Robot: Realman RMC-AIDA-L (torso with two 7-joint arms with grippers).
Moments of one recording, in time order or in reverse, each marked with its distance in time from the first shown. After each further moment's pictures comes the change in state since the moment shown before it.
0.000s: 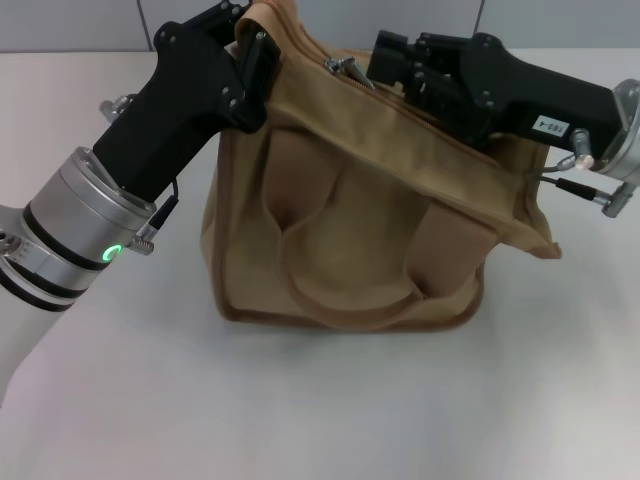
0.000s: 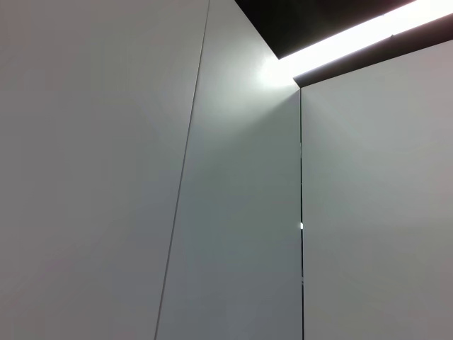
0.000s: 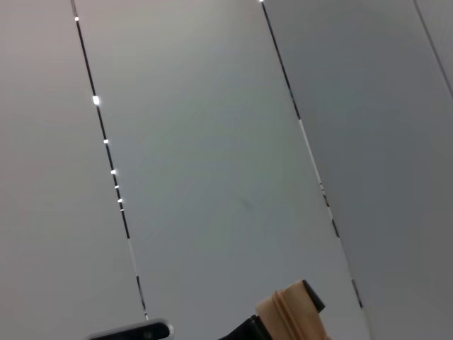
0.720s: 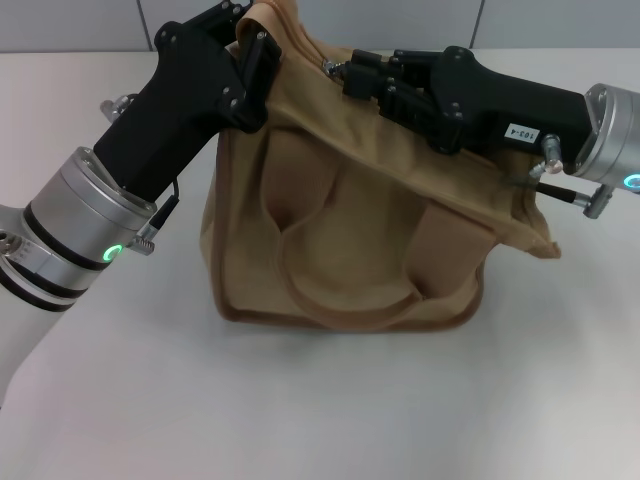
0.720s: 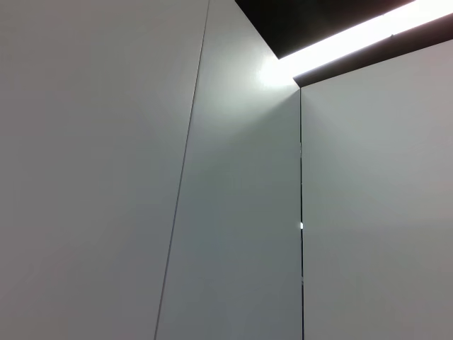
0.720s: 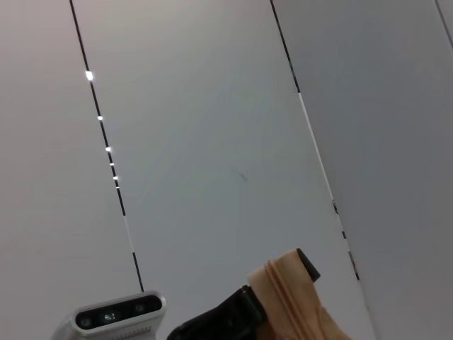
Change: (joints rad) left arm -0.001 0.000 0.000 -0.002 0.000 -0.001 0.002; right arm 0.020 0.000 -0.059 0.020 0.003 0.062 -0.003
